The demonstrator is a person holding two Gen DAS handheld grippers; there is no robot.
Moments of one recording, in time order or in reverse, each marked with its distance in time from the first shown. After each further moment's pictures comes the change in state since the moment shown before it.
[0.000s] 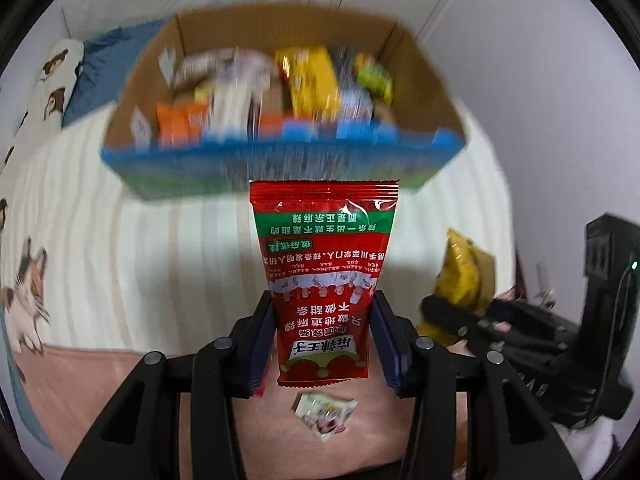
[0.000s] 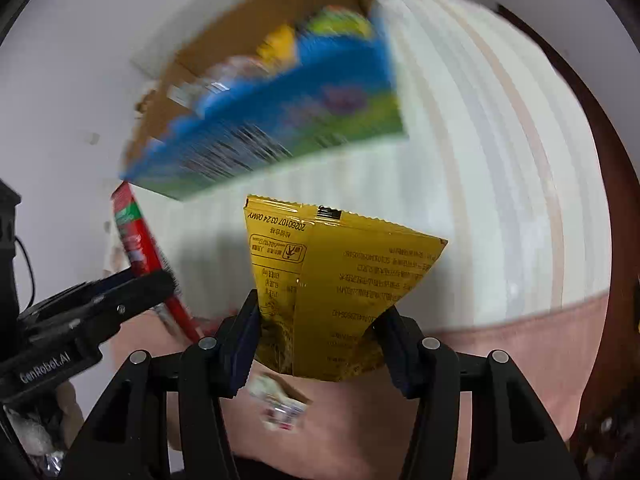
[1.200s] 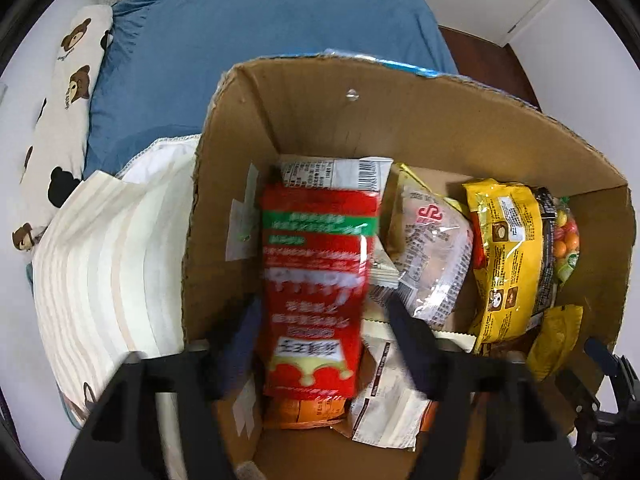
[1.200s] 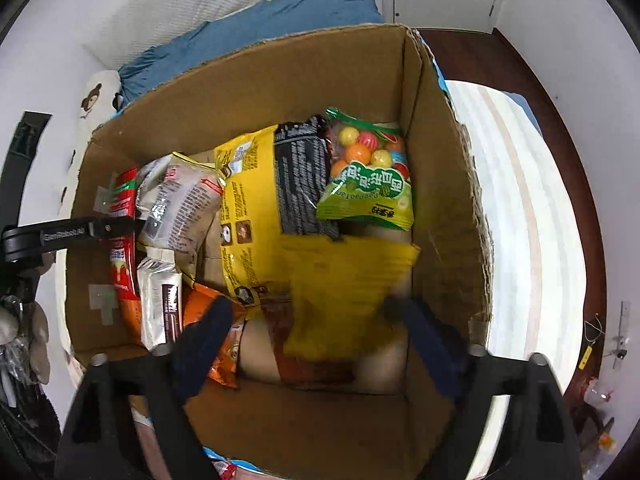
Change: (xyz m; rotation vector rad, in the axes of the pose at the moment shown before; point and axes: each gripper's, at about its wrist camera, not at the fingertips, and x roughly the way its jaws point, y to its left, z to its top) left arm 0.149 0.125 0.250 -0.146 0.230 0.188; right arm 0.108 0.030 0.230 -0.022 0.107 -0.263
